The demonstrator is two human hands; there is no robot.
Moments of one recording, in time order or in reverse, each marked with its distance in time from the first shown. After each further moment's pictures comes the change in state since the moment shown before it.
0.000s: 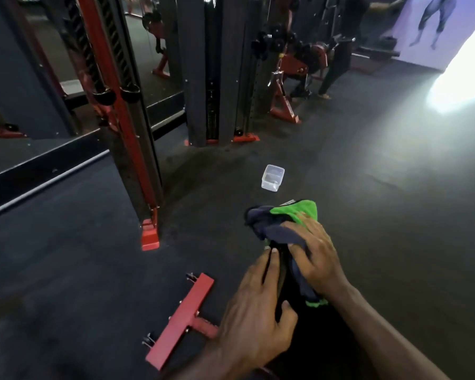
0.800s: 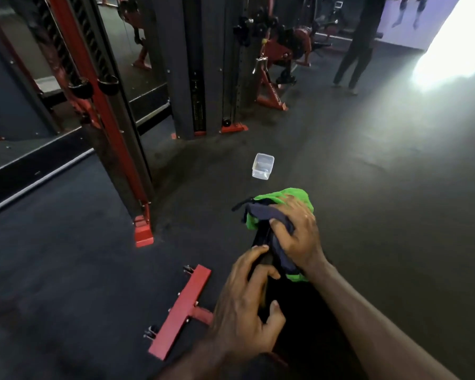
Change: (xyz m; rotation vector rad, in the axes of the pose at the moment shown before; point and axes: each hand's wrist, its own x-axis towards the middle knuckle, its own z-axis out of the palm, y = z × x) left_hand -0.024 -0.011 0.006 -0.172 0.156 0.158; right_hand 0.010 -0.020 0.008 0.073 0.105 0.057
